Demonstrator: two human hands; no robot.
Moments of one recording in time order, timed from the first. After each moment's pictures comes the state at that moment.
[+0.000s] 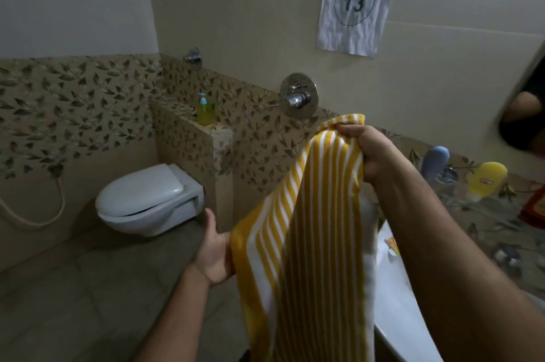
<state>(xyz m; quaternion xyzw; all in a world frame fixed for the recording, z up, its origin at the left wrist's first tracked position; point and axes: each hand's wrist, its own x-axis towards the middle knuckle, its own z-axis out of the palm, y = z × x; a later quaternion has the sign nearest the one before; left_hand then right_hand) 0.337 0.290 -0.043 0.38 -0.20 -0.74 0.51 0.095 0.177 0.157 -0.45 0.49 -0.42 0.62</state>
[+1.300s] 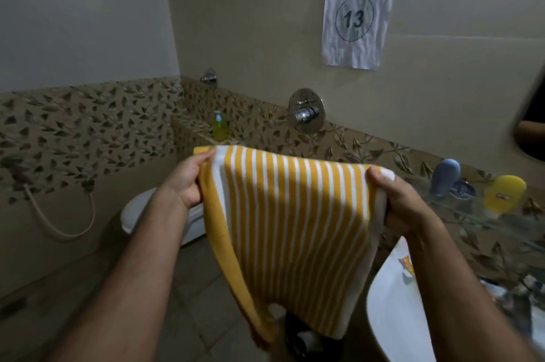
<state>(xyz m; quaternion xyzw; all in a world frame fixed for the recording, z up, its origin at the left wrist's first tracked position) 0.357 0.251 0.122 0.50 -0.25 -0.53 0.64 0.016 0.184 0.097 -0.51 0.32 -0.45 0.66</state>
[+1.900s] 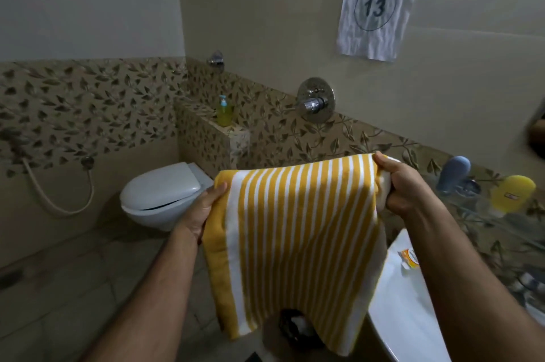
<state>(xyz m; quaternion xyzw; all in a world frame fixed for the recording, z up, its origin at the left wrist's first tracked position) 0.371 0.275 0.008 0.43 -0.29 -0.59 0.61 0.047 0.174 0.110 -0.38 0.47 -0.47 0.64</state>
